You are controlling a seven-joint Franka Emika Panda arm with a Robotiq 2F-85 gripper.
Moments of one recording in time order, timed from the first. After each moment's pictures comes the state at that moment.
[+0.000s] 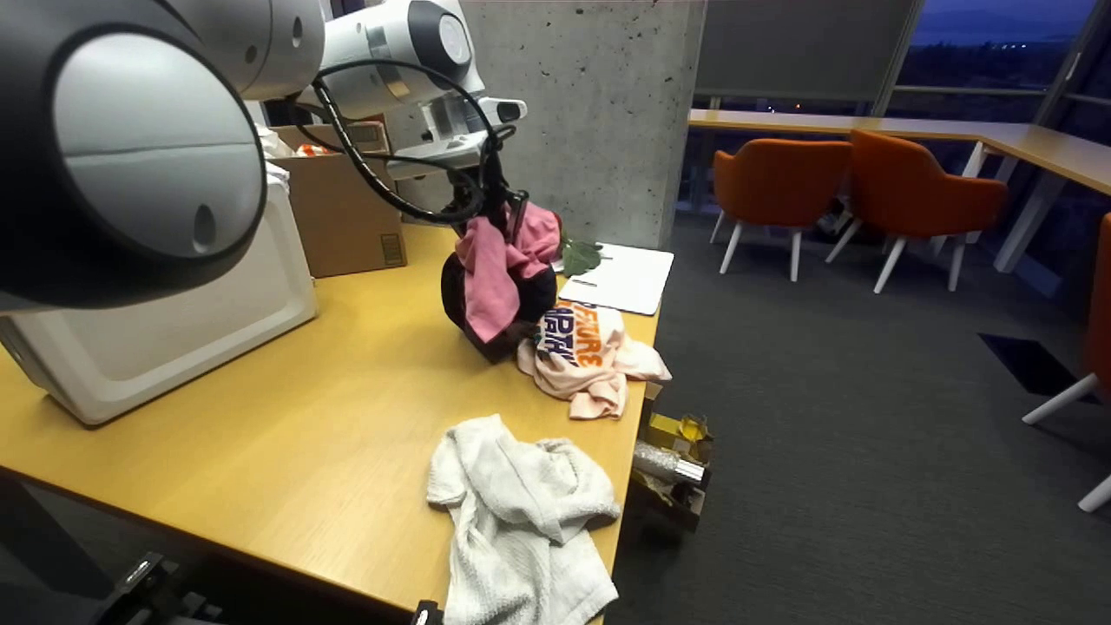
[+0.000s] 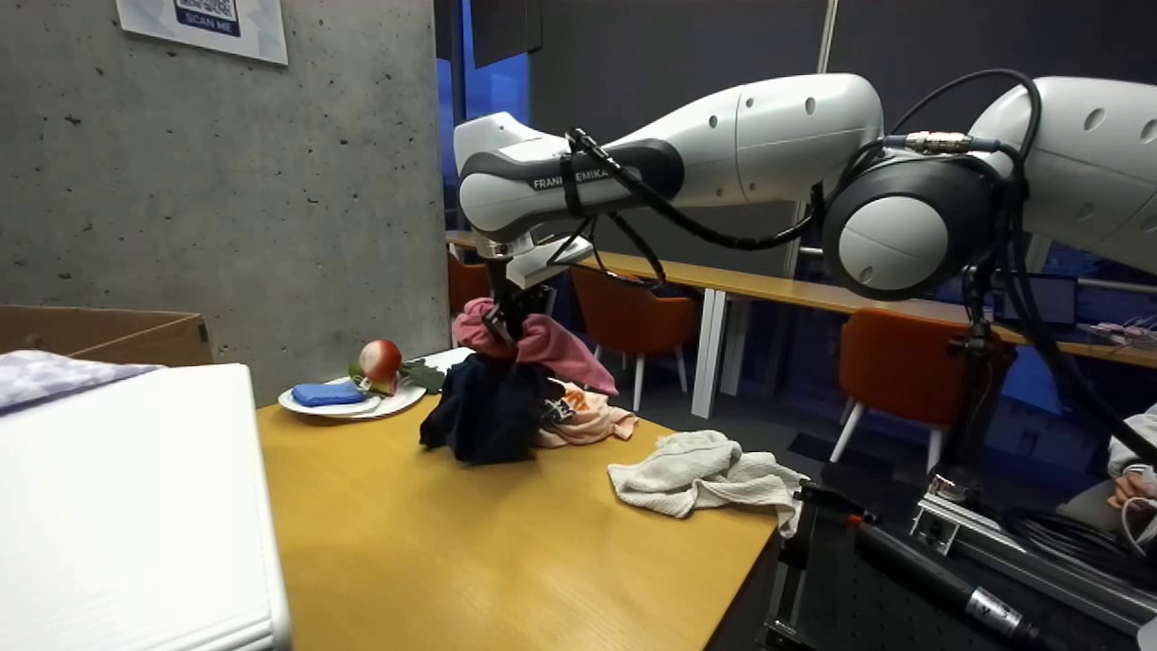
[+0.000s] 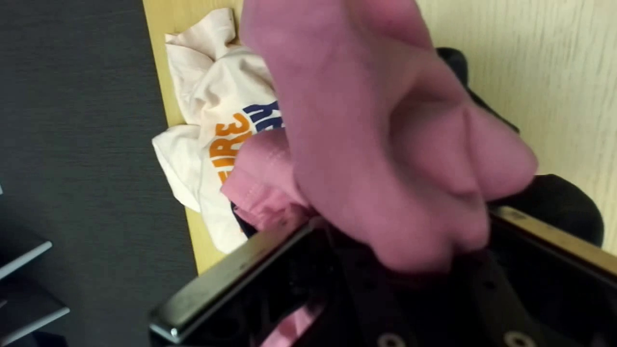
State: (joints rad) arm 0.04 1.27 -0.14 -0.45 -0.14 1.69 0.19
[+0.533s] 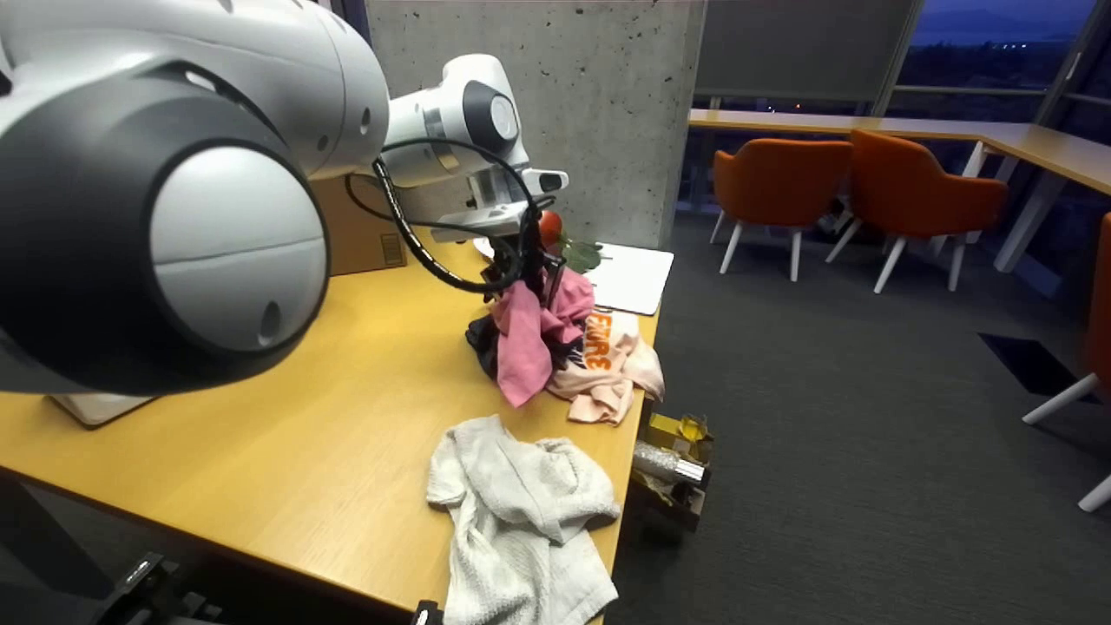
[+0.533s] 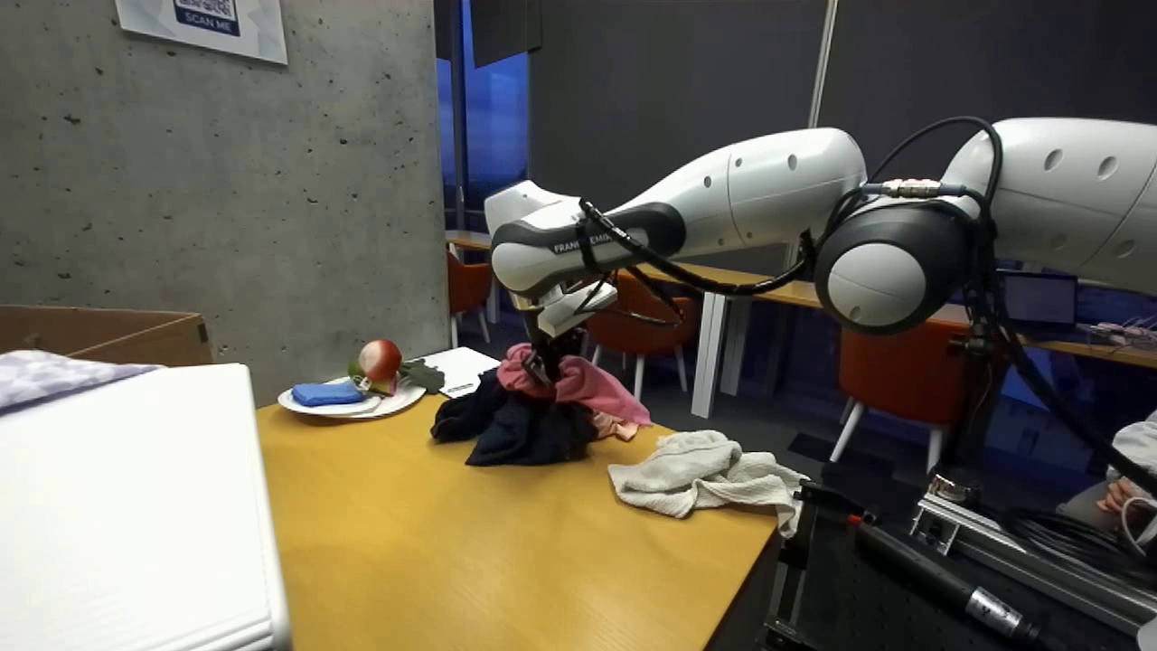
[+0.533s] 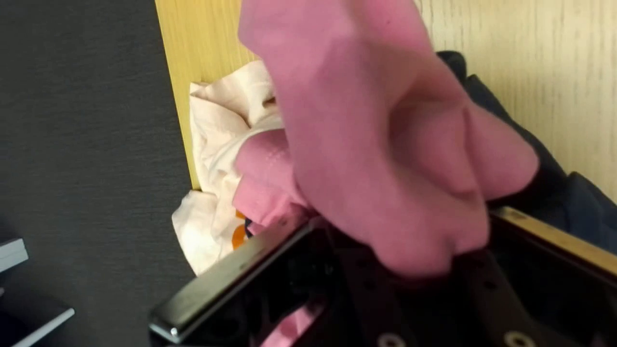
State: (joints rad) arm -0.02 1.37 -0.16 -0.46 -0.14 1.68 0.22
